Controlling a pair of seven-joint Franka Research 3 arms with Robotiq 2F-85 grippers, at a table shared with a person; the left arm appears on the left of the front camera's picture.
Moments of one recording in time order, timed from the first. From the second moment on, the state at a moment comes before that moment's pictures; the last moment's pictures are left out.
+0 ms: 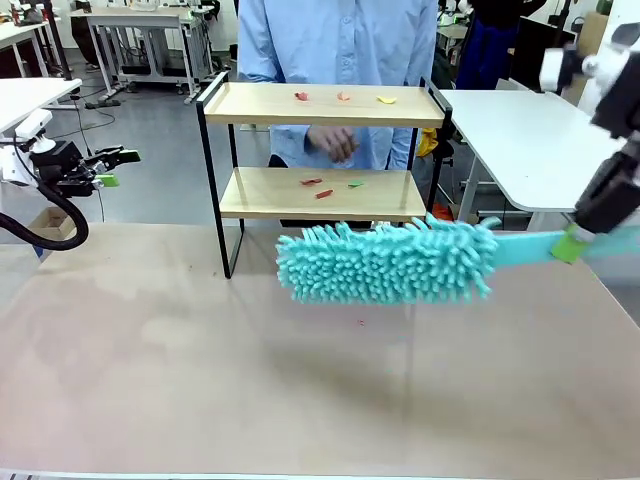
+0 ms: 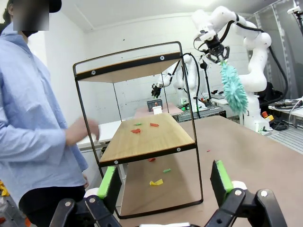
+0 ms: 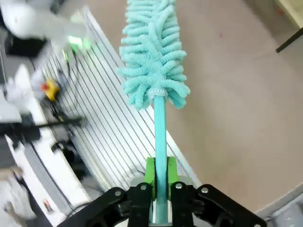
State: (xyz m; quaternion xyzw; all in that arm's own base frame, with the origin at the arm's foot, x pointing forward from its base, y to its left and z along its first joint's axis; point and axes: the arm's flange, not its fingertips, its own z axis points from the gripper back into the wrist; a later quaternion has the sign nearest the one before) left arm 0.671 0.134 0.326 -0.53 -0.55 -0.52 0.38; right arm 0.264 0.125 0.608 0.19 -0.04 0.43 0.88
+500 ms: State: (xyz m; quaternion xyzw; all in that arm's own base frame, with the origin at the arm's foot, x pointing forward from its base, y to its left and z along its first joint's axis) left arm 0.671 0.134 0.326 -0.53 -0.55 -0.52 0.38; right arm 0.251 0.192 0.609 0.21 -0.09 0.25 0.94
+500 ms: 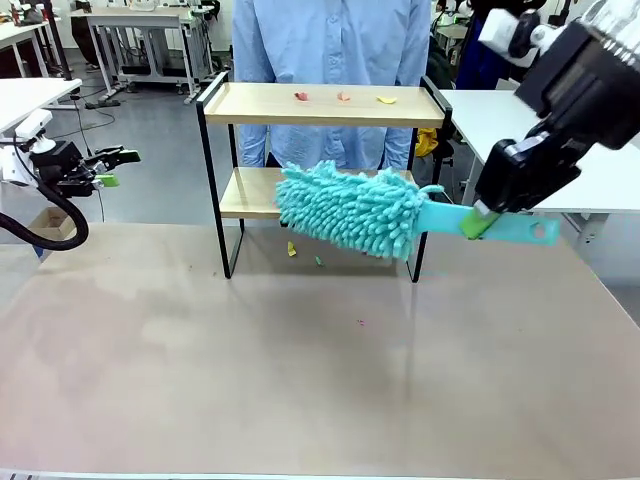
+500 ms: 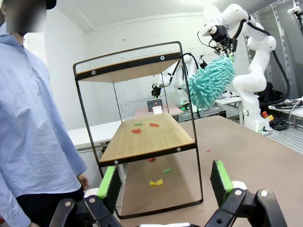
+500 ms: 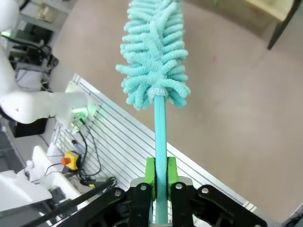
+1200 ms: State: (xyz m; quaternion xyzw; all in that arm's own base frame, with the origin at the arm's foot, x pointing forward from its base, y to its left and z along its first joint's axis) left arm 0.671 0.134 0.326 -0.53 -0.55 -0.52 0.38; right arm 0.239 0.216 0.615 0.19 -0.12 0.24 0.95
